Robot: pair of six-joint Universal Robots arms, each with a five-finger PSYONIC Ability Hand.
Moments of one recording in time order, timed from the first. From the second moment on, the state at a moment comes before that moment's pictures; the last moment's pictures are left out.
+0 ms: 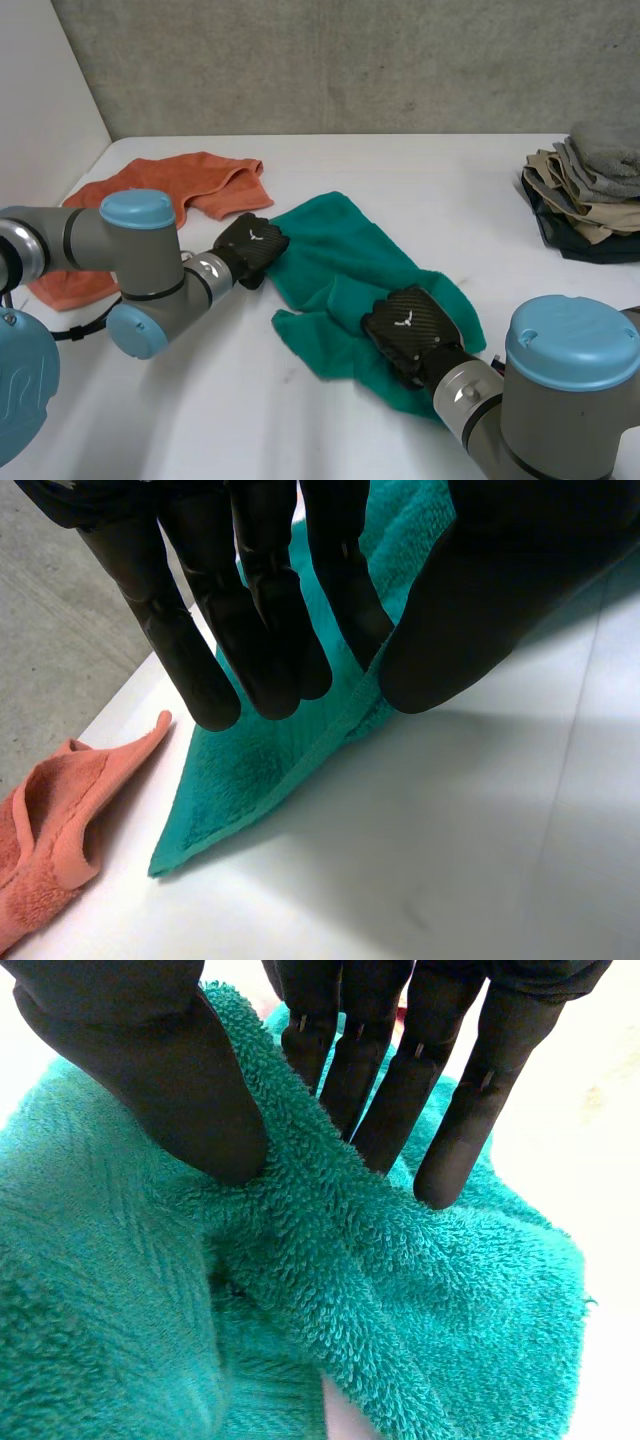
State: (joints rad) left arm 4.31 -2.45 -1.14 3.24 -1.26 3.76; right arm 2.20 -1.22 1.85 -0.25 1.48 2.64; left_hand 1.15 1.18 1.18 1.18 0.98; right_hand 1.09 1.17 1.19 1.19 0.95
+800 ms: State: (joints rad) left arm 4.19 -1.74 -1.62 3.34 -1.42 3.58; right arm 1.70 -1.17 1.25 0.21 1.25 2.62; left_hand 1.15 1.20 1.20 1.20 0.98; right_hand 0.72 0.72 0.74 0.76 0.55
